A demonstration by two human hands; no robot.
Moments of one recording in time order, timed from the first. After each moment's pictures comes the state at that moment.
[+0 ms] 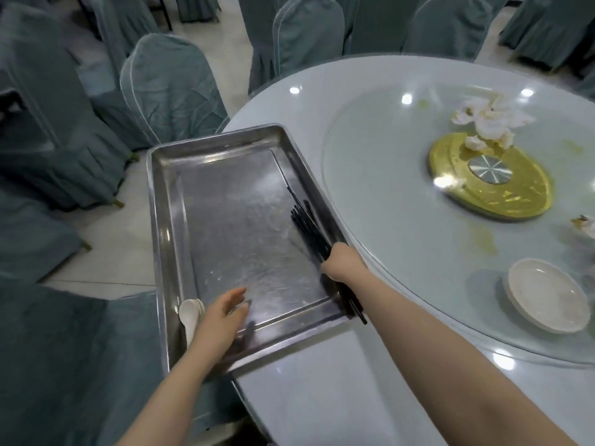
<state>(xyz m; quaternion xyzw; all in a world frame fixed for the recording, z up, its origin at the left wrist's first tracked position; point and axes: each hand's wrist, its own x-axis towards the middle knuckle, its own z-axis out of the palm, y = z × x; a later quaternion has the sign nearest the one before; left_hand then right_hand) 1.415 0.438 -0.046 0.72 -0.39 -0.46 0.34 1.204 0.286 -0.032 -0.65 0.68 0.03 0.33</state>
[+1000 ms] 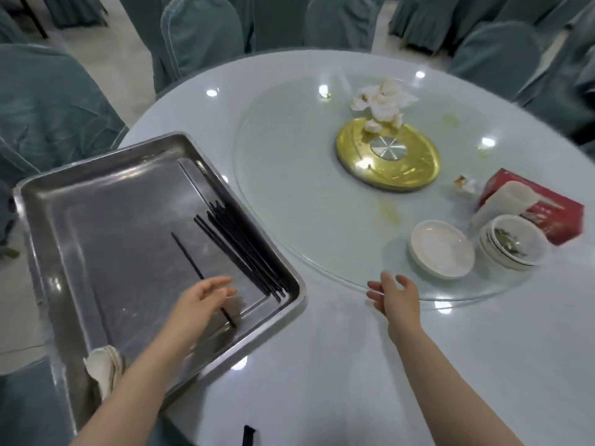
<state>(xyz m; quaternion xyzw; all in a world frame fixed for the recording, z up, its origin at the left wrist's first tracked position) 1.342 0.378 -0.013 0.65 -0.44 -0.56 0.28 1.010 0.396 -0.043 -0.14 0.74 -0.51 0.42</state>
